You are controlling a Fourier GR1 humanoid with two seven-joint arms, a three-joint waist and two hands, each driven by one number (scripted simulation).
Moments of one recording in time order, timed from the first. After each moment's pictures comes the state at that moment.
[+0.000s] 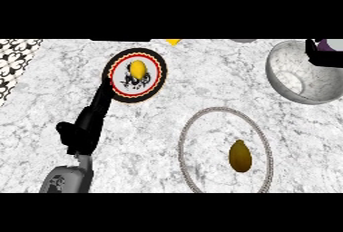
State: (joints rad) left arm -0.15 0.07 -0.09 -1.54 -0.04 0.08 0.08; right arm -0.73 -0.67 -0.04 -1.01 0.43 0.02 -0.18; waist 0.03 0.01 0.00
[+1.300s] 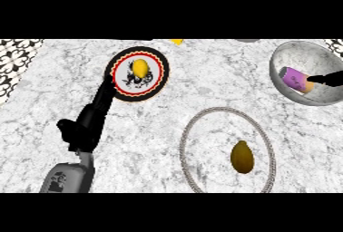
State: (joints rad) left arm -0.17 0.06 -0.08 -1.53 -0.04 0.07 0.08; right arm -0.95 -0.69 -0.25 -0.24 0.36 0.18 -0.71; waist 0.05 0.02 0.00
